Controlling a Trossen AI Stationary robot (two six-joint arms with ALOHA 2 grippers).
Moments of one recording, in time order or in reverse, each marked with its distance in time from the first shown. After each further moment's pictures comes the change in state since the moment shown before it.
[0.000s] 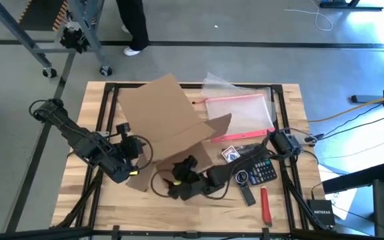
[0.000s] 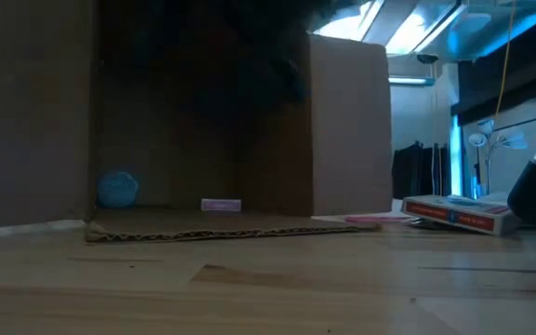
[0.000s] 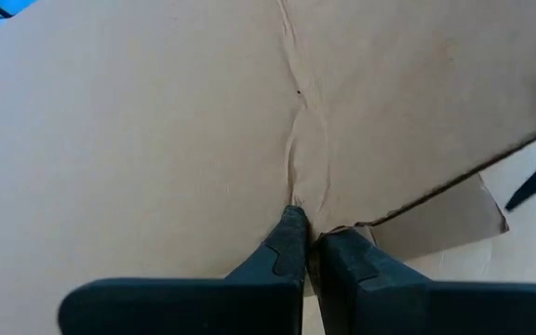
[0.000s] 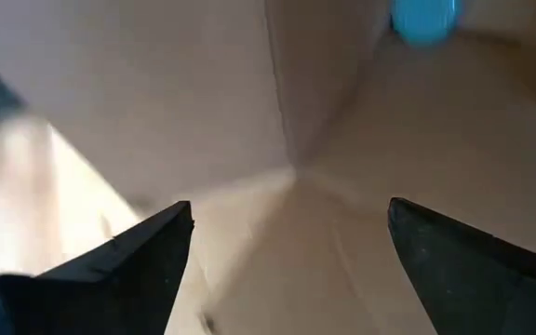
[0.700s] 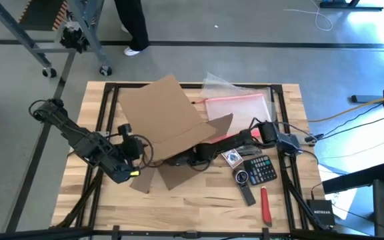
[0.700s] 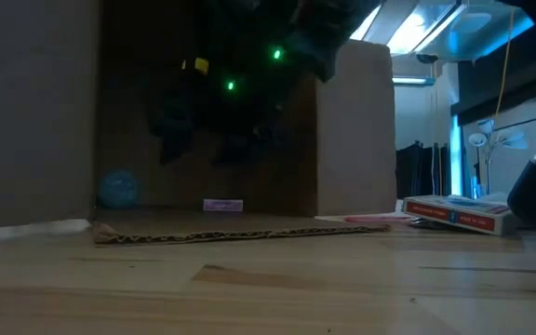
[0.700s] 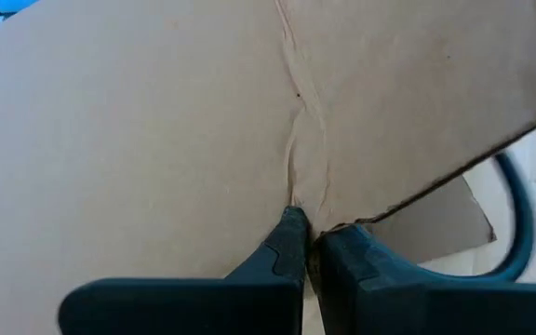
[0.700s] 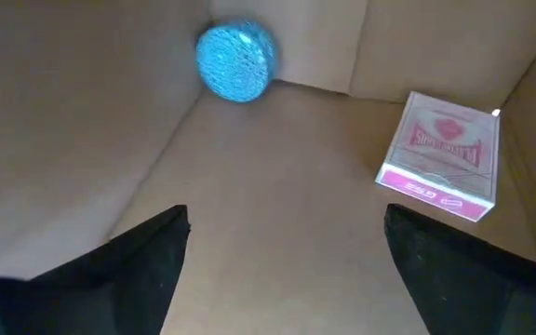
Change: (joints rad) left arm -0.001 0.000 0.000 0.055 -0.003 0.000; right arm -0.245 0.095 -0.002 0.054 0.094 -0.042
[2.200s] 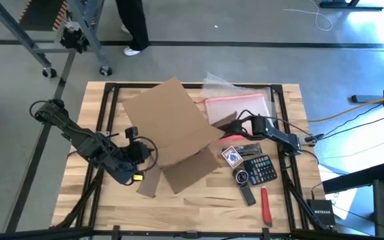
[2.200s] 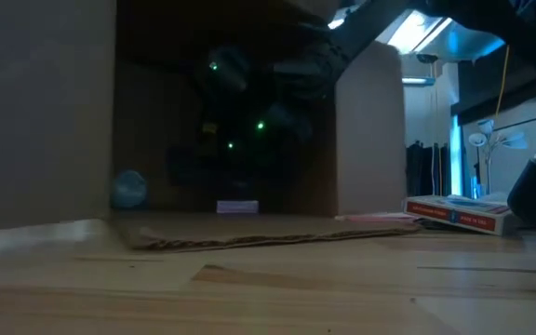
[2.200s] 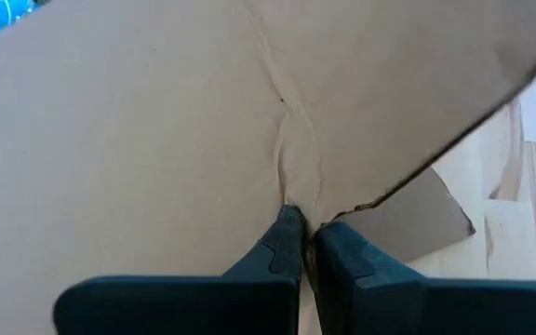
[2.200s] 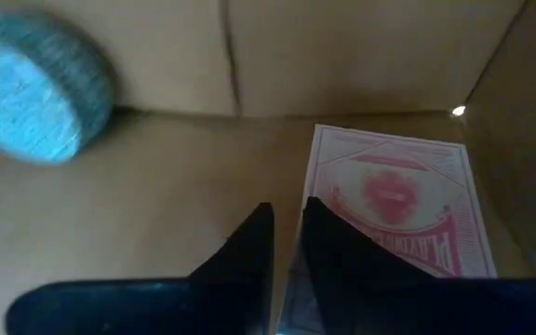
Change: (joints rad) left arm 0.015 0.018 -0.002 0.137 0.035 0.125; right arm -0.150 0.116 0.005 0.038 -0.047 0.052
